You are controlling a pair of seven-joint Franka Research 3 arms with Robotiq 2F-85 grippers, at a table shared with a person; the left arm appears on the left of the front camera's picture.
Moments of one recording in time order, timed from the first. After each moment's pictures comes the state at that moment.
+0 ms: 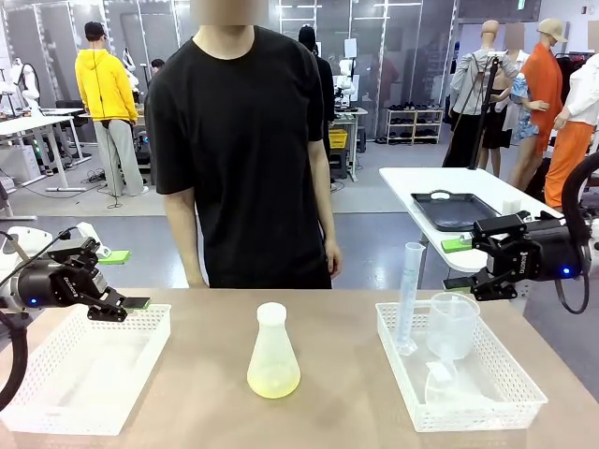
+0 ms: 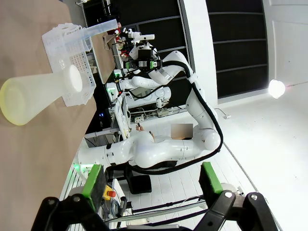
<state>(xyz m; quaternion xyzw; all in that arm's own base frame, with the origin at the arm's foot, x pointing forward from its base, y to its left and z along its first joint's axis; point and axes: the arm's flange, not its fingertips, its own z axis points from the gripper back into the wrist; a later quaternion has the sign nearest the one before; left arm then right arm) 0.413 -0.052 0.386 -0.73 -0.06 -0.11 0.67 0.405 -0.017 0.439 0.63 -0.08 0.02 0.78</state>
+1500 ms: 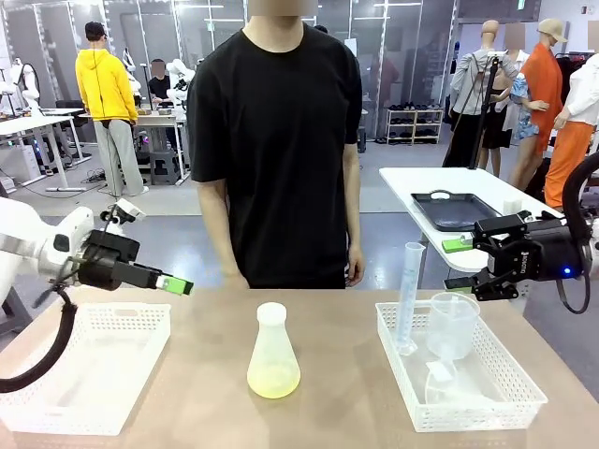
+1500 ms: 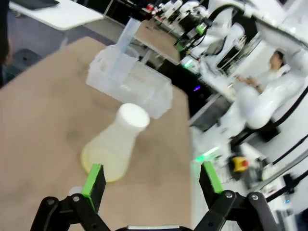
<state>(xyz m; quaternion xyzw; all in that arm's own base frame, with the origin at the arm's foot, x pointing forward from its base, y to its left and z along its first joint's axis) 0.458 -0.115 0.401 -0.51 -0.30 -0.41 0.70 0.405 -0.018 0.439 0.62 -0.09 0.02 0.78</state>
